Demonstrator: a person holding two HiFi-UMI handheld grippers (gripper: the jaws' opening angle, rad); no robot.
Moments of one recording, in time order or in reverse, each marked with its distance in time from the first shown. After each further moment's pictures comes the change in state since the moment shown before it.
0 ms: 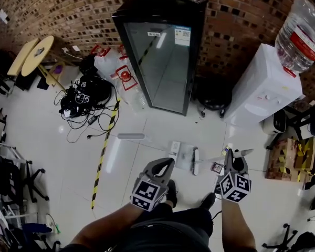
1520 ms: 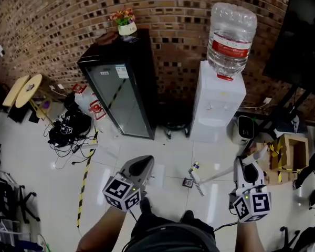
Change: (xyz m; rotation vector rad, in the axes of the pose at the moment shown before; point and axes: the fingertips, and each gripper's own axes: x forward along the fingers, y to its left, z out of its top) left arm 0.022 -0.299 0.179 0.060 -0.217 -0.081; right arm -0.282 -0.253 0.252 -0.180 -0.286 0.155
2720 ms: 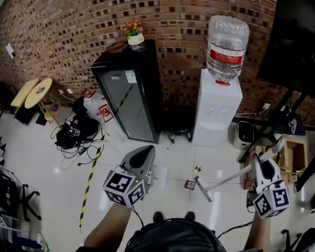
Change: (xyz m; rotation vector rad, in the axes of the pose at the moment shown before) left arm -0.075 -0.072 0.086 0.025 -0.098 0.118; right arm -0.117 -0.030 0.074 -0.013 -0.072 0.048
